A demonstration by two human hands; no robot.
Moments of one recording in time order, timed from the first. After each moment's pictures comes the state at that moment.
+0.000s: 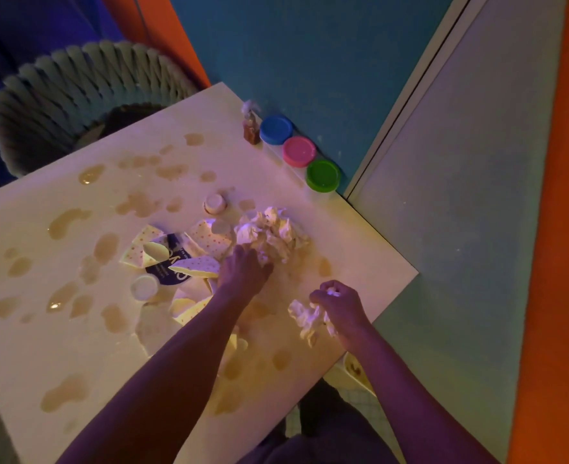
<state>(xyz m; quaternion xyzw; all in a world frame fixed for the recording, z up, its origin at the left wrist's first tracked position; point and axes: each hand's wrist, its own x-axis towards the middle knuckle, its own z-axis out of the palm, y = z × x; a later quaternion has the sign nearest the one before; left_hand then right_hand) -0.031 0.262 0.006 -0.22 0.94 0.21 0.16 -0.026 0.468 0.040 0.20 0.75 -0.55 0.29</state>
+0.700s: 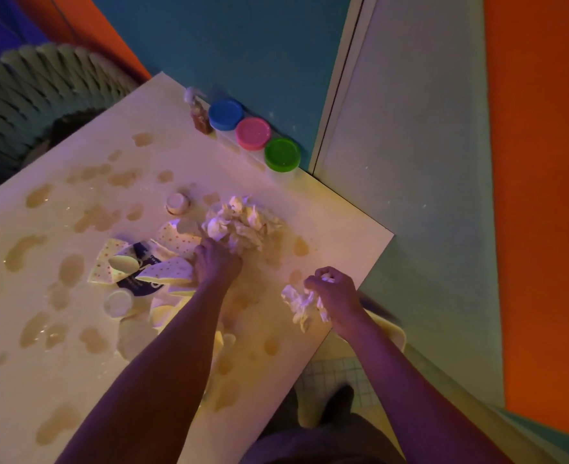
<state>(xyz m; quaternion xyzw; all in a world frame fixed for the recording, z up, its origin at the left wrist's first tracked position) -0.047 0.268 -0.012 -0.37 0.86 0.30 0.16 -0.014 0.491 0.028 0.29 0.70 -0.62 0.22</state>
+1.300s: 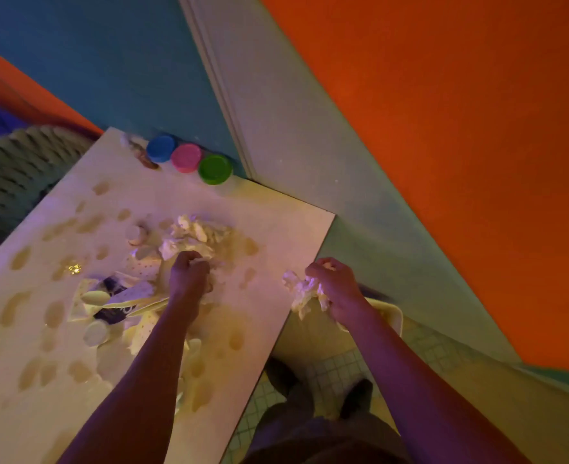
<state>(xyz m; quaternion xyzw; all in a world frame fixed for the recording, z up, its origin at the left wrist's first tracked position) -0.012 0.346 0.058 -0.35 0.76 0.54 0.03 0.010 0.597 0.035 0.35 0.58 -0.72 0.15</state>
